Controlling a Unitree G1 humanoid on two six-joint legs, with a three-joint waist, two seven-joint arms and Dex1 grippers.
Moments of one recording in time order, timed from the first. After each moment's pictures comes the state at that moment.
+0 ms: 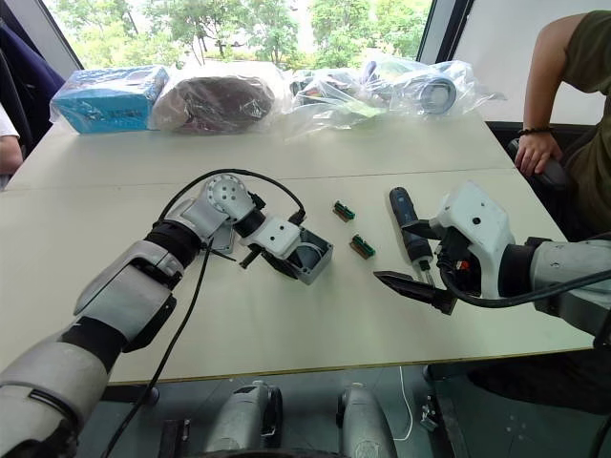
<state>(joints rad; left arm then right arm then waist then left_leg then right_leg) -1.14 0.31 -0.55 1.01 0.08 -0.47 -1.59 -0.18 -1.14 -0.45 -0.76 1.02 1.10 0.63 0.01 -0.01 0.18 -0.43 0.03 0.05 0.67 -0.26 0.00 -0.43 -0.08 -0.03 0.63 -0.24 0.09</state>
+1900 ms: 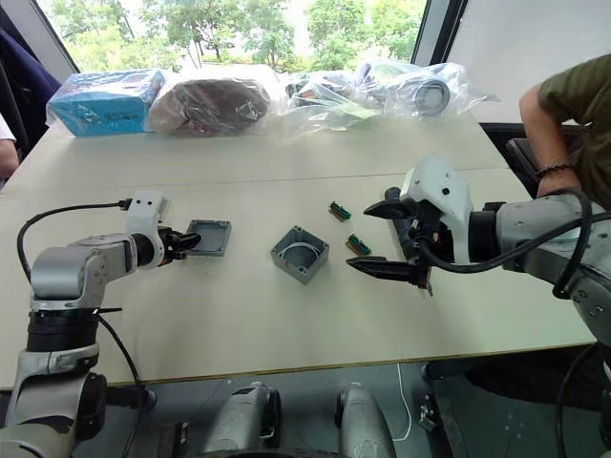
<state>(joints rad) -0.52 0.52 0.21 0.00 -0.27 1.19 -0.39 -0.48 -1.11 -0.15 -0.60 0.93 0.99 0.80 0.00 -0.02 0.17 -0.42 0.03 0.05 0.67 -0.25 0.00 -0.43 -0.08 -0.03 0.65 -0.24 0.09</state>
